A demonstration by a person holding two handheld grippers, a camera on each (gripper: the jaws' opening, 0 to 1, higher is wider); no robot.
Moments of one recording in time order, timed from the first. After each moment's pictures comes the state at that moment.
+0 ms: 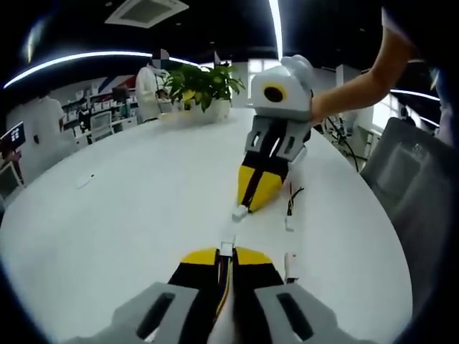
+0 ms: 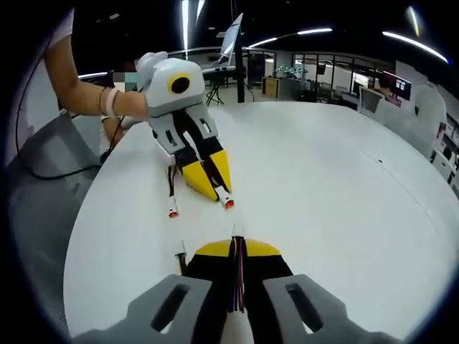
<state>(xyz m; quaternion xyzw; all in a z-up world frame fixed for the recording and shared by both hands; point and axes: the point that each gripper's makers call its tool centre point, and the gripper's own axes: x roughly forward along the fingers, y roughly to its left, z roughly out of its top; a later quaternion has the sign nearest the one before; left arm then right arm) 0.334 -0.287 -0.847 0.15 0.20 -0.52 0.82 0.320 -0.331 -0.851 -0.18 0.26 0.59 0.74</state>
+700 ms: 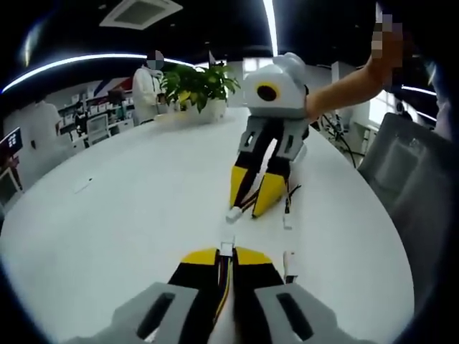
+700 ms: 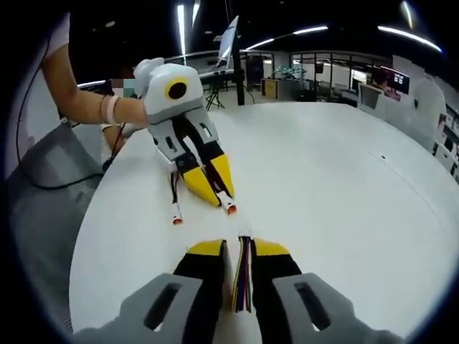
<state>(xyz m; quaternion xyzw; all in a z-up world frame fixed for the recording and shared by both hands) 0.330 -0.287 -0.846 0.16 0.20 -0.53 0.81 0.320 -0.325 -0.847 -0.16 0.26 0.59 0.74</state>
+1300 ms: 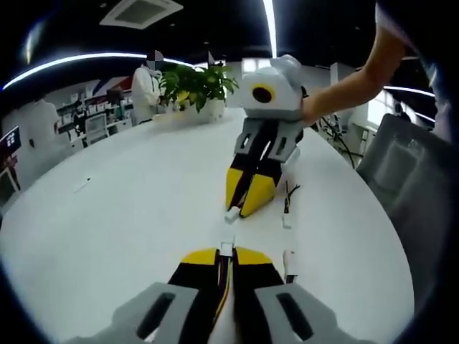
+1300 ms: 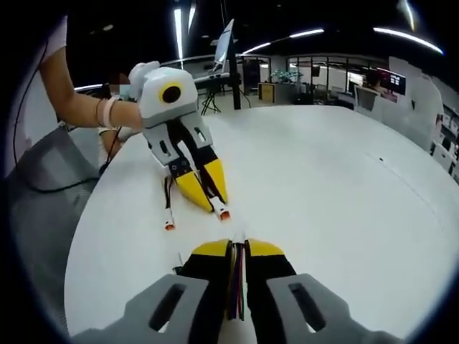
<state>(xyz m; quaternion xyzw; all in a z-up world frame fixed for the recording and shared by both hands) 0.324 -0.291 -0.843 0.17 0.19 -0.54 0.80 0.325 -0.323 -0.847 -0.16 0.25 0.59 0.75</state>
